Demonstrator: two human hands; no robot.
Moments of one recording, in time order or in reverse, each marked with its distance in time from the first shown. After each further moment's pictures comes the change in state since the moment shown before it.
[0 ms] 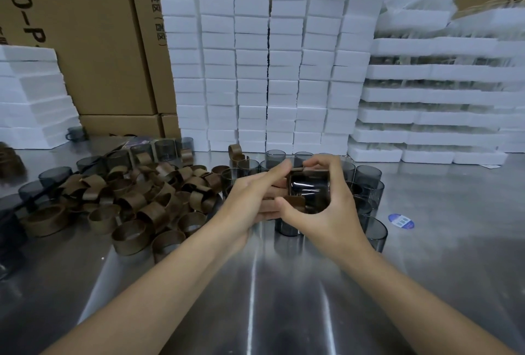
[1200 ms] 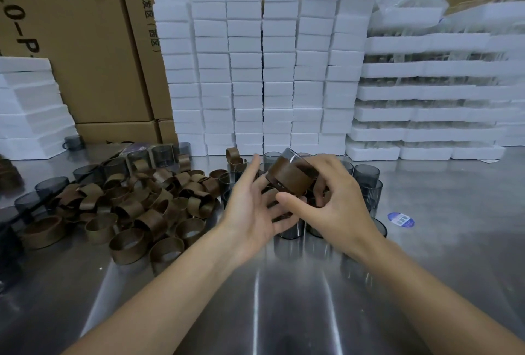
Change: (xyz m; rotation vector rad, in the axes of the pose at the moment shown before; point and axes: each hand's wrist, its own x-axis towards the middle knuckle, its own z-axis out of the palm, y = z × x) left_hand 0.006 -0.009 0.007 -0.364 -0.026 -0.131; right_hand 0.017 0.014 -0.016 -0.150 -0.053 -0.086
